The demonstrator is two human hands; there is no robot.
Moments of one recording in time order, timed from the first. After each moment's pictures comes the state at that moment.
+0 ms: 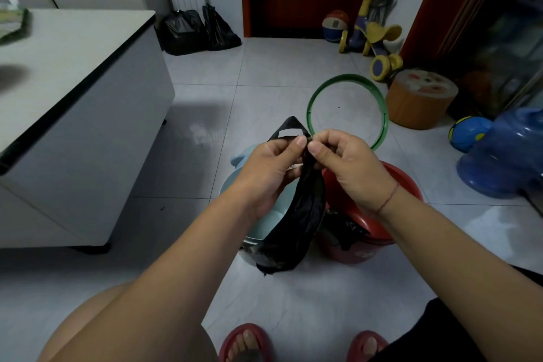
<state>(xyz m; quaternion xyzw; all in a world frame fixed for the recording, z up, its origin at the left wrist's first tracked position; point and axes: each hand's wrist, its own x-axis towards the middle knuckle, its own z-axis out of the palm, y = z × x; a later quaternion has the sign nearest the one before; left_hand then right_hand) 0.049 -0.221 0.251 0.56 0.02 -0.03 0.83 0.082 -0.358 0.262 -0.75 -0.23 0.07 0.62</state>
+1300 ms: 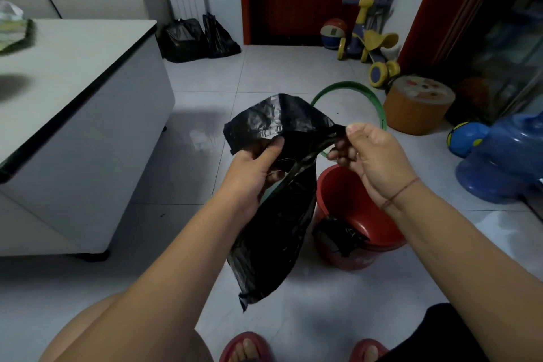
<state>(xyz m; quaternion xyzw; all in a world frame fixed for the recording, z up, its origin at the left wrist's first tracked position) 0.056 -0.202 0.241 0.56 0.11 0.03 0.82 0.098 -0.372 0.274 -0.67 -0.09 0.05 0.73</state>
